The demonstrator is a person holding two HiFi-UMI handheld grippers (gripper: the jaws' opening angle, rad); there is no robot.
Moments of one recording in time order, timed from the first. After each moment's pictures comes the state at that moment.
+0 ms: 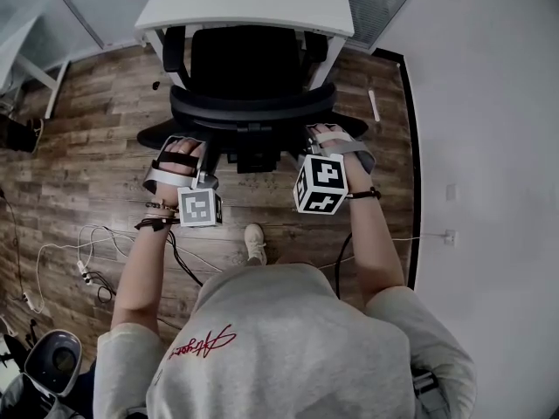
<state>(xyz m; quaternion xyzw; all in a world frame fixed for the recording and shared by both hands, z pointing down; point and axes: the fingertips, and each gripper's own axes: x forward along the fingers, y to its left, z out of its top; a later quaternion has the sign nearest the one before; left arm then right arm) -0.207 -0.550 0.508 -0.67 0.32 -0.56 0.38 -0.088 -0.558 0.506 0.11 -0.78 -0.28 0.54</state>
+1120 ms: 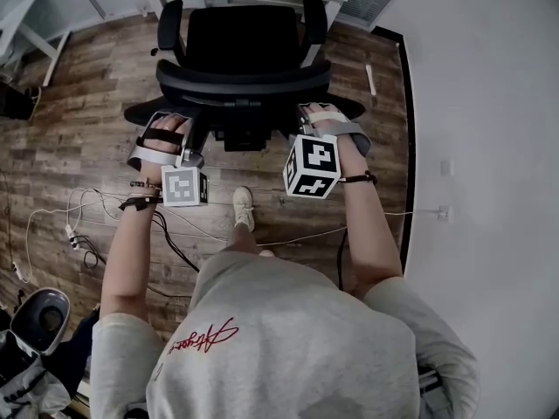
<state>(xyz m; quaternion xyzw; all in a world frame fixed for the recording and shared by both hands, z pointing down) -0.168 -0.423 0.516 -0.66 0.33 -0.55 0.39 -0.048 -0.429 0.516 0.12 -0.78 -0.29 0.54</state>
